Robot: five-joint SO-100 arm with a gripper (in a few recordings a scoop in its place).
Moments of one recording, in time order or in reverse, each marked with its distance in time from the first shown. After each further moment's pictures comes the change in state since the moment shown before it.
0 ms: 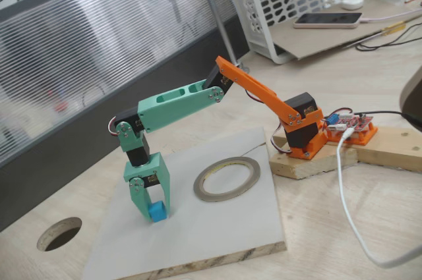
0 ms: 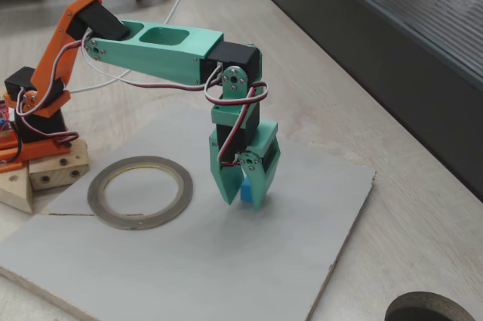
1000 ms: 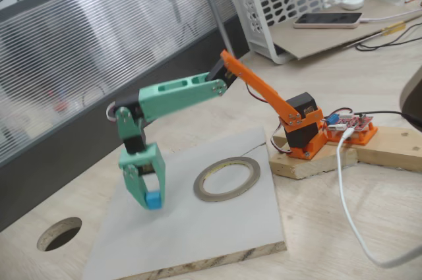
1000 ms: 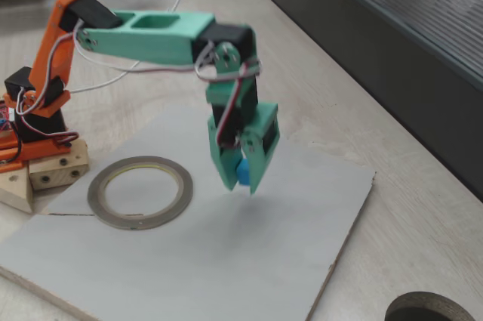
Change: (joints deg) arm 0.0 6.5 0.4 -0.1 0.0
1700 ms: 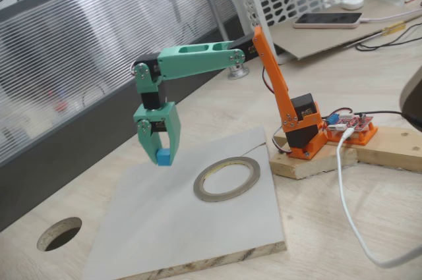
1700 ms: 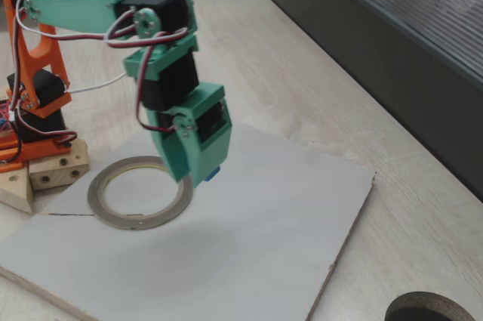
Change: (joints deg) arm 14.7 22.9 19.6 0.0 0.0
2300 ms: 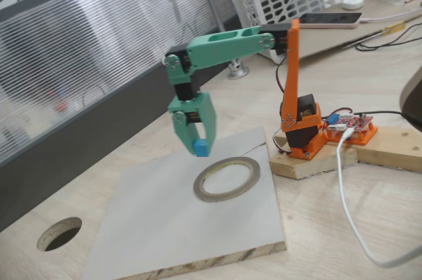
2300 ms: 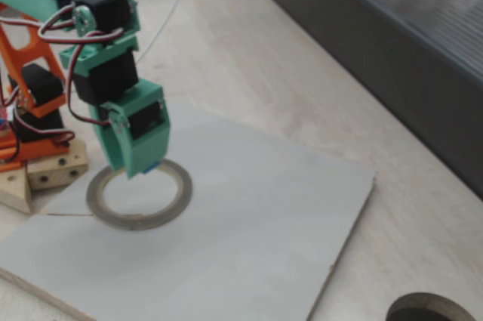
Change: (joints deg) arm 4.5 24.4 31.6 0.0 0.0
